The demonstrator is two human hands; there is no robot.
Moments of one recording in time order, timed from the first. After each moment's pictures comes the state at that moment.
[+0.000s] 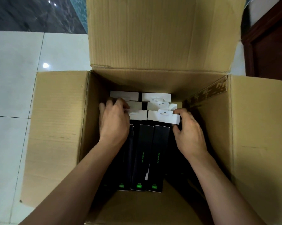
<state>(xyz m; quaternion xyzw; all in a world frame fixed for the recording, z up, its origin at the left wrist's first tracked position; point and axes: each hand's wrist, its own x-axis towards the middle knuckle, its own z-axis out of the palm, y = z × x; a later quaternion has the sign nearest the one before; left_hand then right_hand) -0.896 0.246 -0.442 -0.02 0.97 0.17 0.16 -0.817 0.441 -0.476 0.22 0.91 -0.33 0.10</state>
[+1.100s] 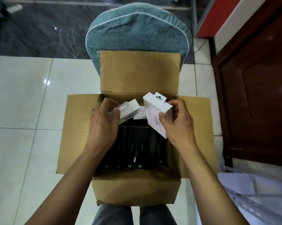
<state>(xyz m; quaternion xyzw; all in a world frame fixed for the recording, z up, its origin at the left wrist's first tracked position) -0.854 0.244 -0.251 0.01 0.92 0.37 0.08 -0.802 0.457 -0.272 0.25 0.84 -0.47 -0.03</state>
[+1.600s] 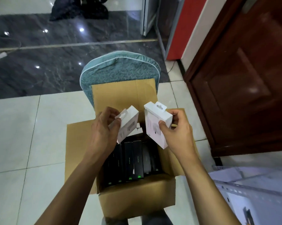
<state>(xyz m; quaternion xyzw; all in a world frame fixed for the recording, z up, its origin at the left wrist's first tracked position) -0.857 0.250 -0.166 0.09 0.88 0.45 0.08 -0.762 0.452 -0.183 0.32 0.80 -0.48 -0.13</state>
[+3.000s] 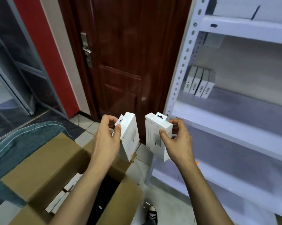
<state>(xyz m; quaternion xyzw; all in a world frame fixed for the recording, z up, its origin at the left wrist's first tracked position) -0.685 0.325 -0.009 0.47 0.72 0.49 0.17 -0.481 0.382 -0.029 0.57 0.62 -0.31 -0.44</state>
